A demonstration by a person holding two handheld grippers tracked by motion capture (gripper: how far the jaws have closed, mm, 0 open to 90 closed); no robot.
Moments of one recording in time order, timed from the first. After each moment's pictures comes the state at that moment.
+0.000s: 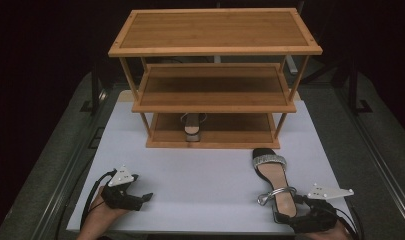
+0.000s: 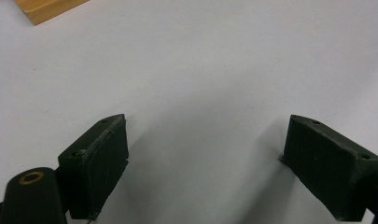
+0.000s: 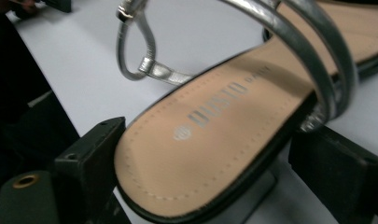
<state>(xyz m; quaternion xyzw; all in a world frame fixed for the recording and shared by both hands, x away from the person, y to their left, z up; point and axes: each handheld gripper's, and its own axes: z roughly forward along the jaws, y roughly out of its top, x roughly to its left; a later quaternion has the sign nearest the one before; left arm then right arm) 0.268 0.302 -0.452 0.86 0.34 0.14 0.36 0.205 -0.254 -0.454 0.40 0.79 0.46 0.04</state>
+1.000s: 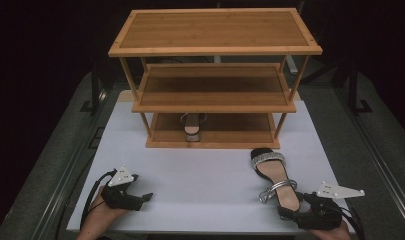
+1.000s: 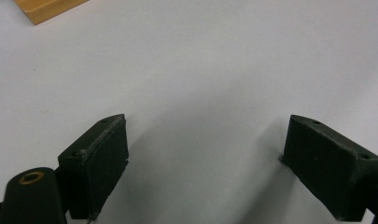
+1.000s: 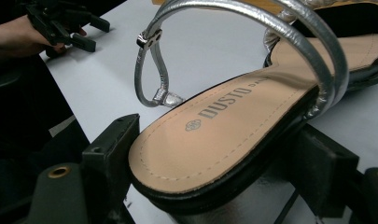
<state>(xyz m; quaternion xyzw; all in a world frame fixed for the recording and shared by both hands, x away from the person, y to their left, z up) 0.268 0.302 -0.452 0.86 0.34 0.14 0.36 0.204 -0.263 -0.445 0.40 0.76 0.52 0.04</state>
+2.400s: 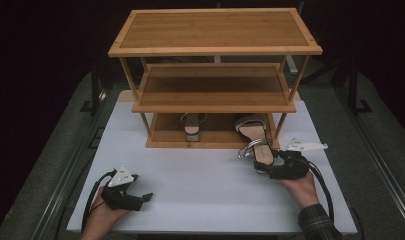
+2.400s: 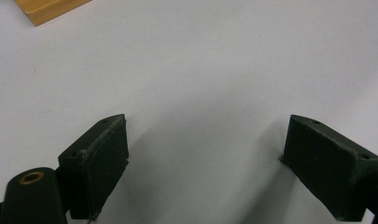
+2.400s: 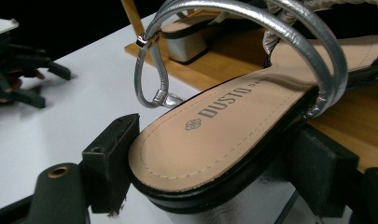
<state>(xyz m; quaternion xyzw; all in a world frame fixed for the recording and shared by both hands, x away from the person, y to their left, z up) 0.268 0.302 -0.453 0.86 0.34 0.14 0.36 0.319 -0.216 -0.427 0.37 0.75 0.54 0.08</state>
